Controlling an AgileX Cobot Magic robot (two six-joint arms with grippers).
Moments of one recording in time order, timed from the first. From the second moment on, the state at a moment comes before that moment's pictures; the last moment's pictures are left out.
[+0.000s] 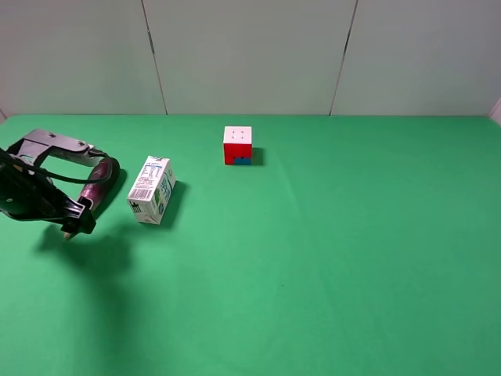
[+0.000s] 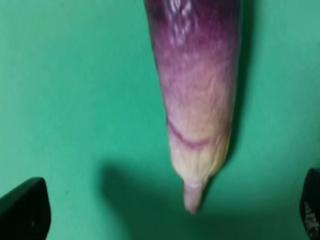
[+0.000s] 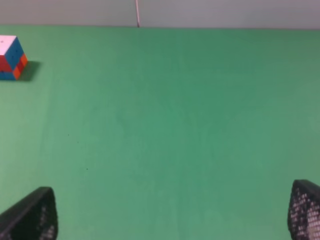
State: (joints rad) left arm -0.09 1.64 -0.60 0.15 0.21 0.05; right arm 0.25 -0.01 -0.50 -0.14 1.02 0.10
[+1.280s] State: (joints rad) left arm -0.09 0.69 -0.74 0.15 1.18 0.01; right arm 0.25 -0.01 -0.50 -0.14 1.02 0.10
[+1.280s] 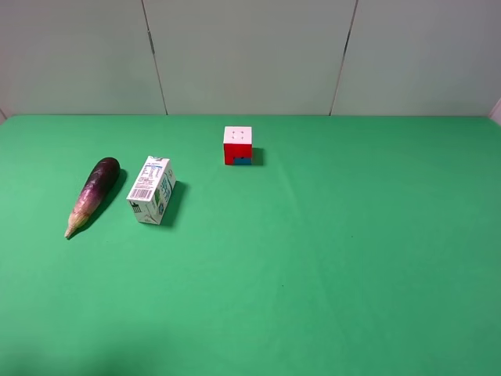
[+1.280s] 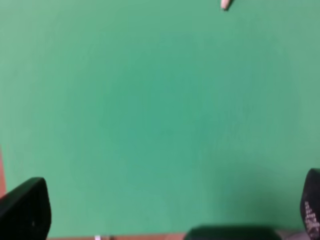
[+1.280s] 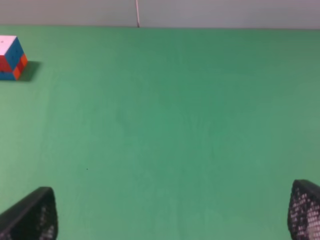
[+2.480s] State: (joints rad) left arm -0.09 0.08 -0.57 0.08 1.18 -0.03; right arm 0.25 -0.01 -0.50 -0.14 1.02 0.10
